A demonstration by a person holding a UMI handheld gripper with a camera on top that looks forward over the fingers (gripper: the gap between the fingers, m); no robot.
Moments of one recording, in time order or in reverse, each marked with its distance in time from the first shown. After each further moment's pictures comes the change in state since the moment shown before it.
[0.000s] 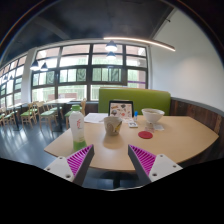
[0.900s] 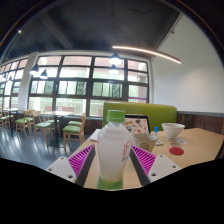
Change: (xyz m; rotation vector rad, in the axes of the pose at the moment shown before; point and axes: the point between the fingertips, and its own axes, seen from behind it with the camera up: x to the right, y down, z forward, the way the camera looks) arm -0.141 -0.035 0.155 0.195 0.049 -0.025
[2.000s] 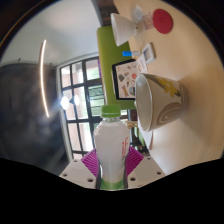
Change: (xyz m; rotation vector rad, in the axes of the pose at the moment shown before) arm 0.031 -0.061 0.143 -0.130 -0.319 1.721
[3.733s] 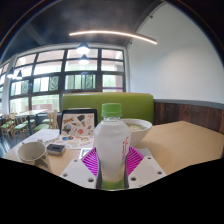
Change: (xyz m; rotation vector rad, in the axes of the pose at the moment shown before) arm 0.039 -0.351 -0.072 0.225 0.521 -1.617
